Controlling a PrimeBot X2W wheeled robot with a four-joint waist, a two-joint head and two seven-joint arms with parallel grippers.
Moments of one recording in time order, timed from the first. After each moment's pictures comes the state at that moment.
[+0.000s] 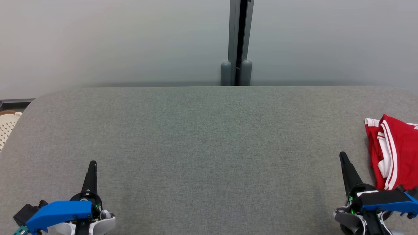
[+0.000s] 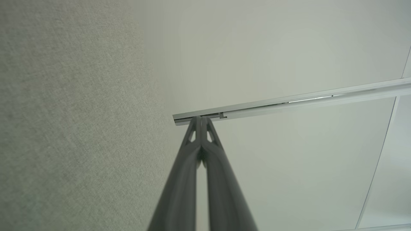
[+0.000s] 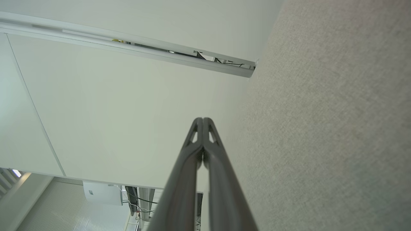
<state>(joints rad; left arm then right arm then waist) -0.08 0.05 0.09 0.28 -1.42 -0.12 0.06 -0.12 -0.05 -0.09 0.30 1.39 0.13 0.06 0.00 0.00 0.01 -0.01</state>
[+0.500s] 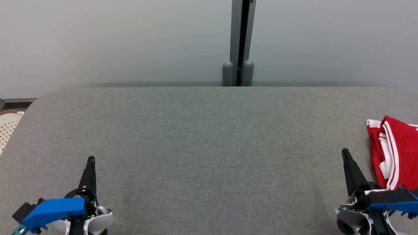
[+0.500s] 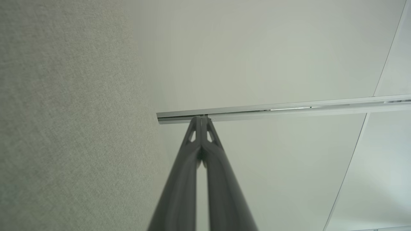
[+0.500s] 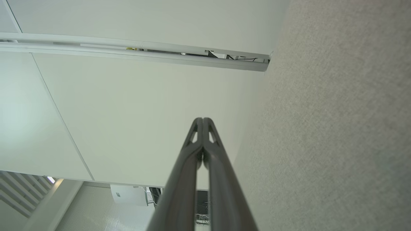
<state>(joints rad) -0.09 0.05 0.11 0.26 -1.53 -0.12 0.09 -0.12 -0.05 -0.10 0.27 1.52 0.13 0.09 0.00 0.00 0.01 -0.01</state>
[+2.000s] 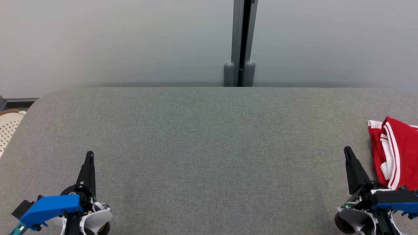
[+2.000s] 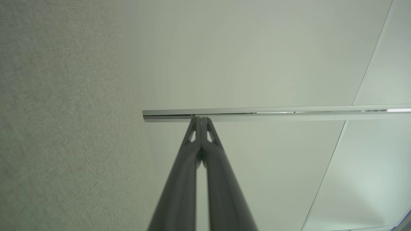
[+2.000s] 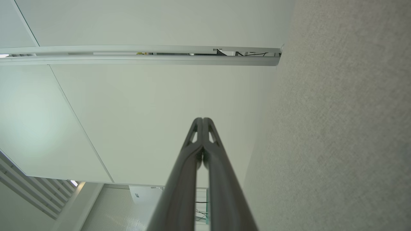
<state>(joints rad) -0.10 0.05 0.11 0.25 -1.61 -0.13 0.11 -0.11 -0.05 -0.11 0.24 1.61 0.13 0.11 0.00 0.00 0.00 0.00</state>
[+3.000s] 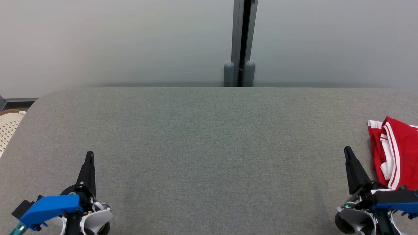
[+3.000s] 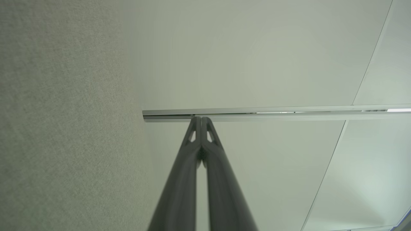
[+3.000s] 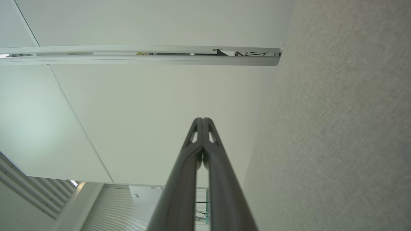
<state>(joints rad) -0.10 0.05 0.11 0.25 -1.61 -0.13 0.11 -0.11 -0.05 -0.11 0.24 1.61 0.13 0.11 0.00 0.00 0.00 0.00</state>
